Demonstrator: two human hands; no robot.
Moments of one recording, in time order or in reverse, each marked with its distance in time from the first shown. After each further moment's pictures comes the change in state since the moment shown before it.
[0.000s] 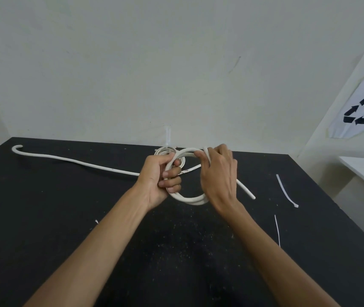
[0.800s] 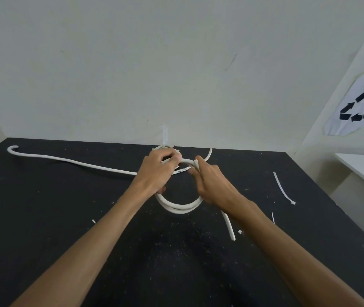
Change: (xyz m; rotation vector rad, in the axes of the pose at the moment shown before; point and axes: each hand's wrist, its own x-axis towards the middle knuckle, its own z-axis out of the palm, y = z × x) left_hand 0.001 0.003 0.003 0.995 0.206 0.464; right_hand -0.004 0.022 -0.009 0.130 -0.606 -0.081
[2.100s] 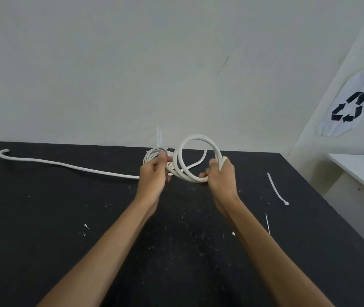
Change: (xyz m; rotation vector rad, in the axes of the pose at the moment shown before) left_hand 0.014 -0.038 0.043 -0.502 0.217 -0.122; right_hand 0.001 0.009 -0.005 0.657 0.520 0.484
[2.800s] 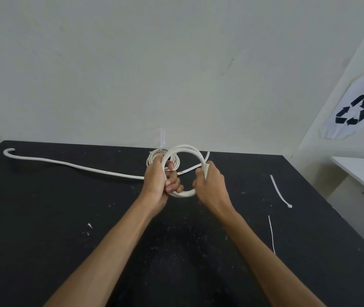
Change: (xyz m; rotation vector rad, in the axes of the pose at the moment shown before) left_hand -0.014 0.026 0.004 -0.412 -0.114 -0.291; right_hand -0.022 -0.001 0.016 -0.382 -0.157 -0.139
